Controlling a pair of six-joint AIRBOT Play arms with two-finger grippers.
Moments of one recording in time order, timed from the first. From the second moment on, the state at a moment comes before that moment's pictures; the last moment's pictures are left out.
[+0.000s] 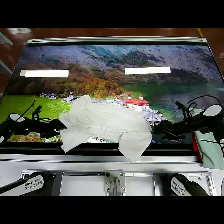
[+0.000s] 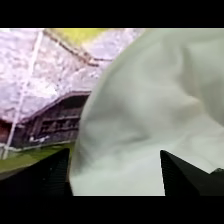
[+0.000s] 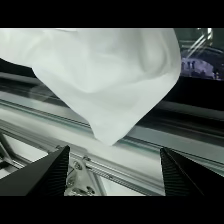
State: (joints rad) left arm 0.28 -1.27 0.61 0.91 -0.99 -1.28; right arm -0.28 -1.10 0.75 -0.99 1.51 1.31
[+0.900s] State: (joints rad) left arm 0.25 -1.30 0.64 0.81 -1.03 -1.17; right arm -0.08 -1.14 0.37 -0.86 1.20 1.38
